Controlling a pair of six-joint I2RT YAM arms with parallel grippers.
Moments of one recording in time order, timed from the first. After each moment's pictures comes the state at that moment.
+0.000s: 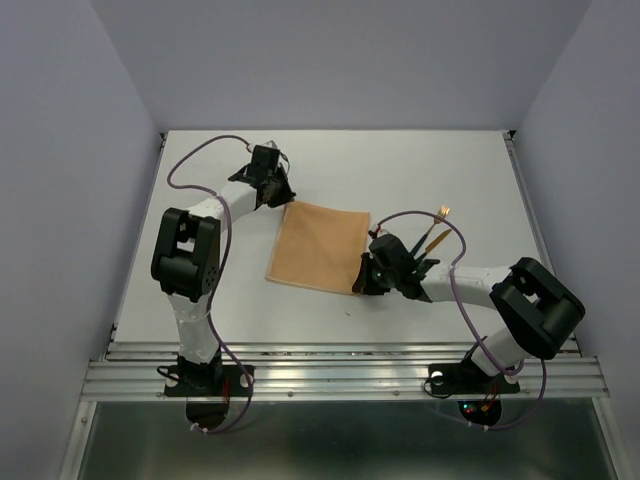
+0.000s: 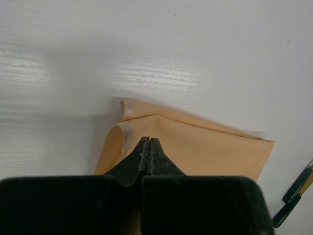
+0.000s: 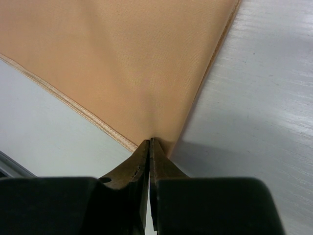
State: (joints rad) left arm -0.32 1.92 1.38 -0.26 0.04 -0.61; right arm 0.74 1.52 0.64 0.04 -0.04 0.72
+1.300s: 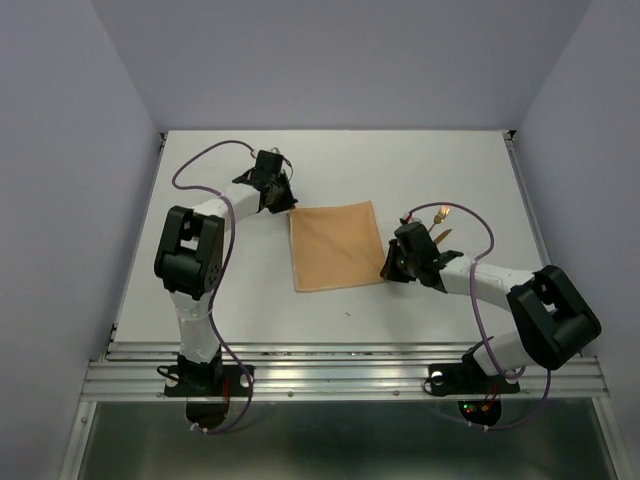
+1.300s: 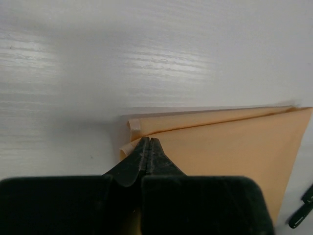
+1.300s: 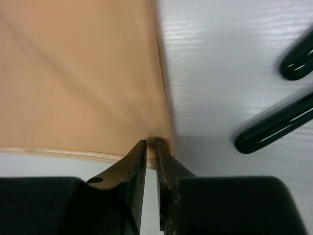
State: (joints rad) left arm -0.34 1.98 1.37 -0.27 0.04 -0.59; right arm 0.57 1.43 0.61 -0.06 0.04 0.67
